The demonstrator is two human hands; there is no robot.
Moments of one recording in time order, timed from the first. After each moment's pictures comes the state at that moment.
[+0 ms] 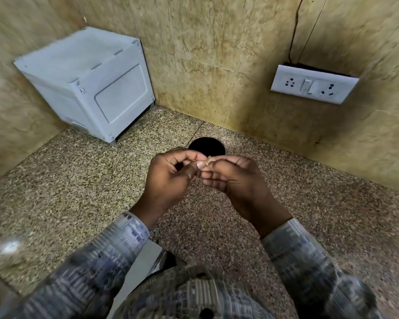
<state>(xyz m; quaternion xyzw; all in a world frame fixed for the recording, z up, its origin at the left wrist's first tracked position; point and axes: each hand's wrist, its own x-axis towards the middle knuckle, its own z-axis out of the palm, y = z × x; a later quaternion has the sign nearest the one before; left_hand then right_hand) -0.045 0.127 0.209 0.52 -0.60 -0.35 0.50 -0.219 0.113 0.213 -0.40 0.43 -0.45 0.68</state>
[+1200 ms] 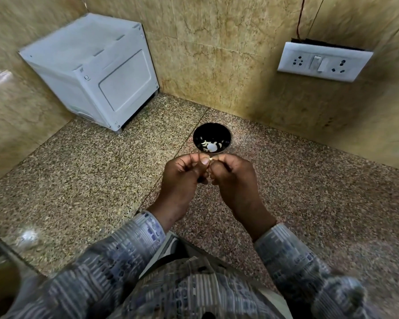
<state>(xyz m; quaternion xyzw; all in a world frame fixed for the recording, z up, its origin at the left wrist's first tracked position) -0.071 0.157 0.175 0.55 -0.39 -0.52 0.53 -0.203 0.144 0.173 -0.55 0.54 -0.44 0.45</state>
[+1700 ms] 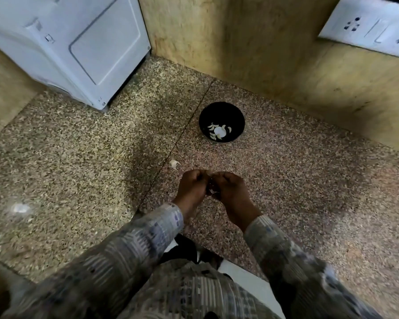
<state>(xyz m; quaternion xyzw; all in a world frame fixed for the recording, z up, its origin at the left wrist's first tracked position) -0.038 0.085 0.026 0.66 -0.29 -0.60 0.34 -0.157 0.088 0.036 -0.28 0.63 -0.33 0.64</state>
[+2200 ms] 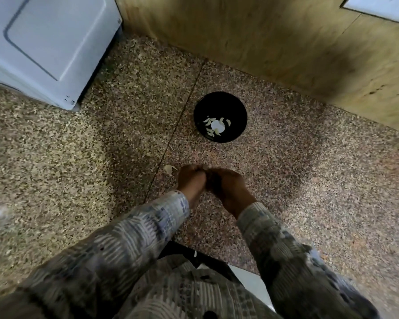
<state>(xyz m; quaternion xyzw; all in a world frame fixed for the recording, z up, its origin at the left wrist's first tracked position) -0.033 0.014 -0.033 0.74 -0.20 -0.58 0.26 -0.132 0.029 -0.005 -0.02 0.64 -0.36 0.67</state>
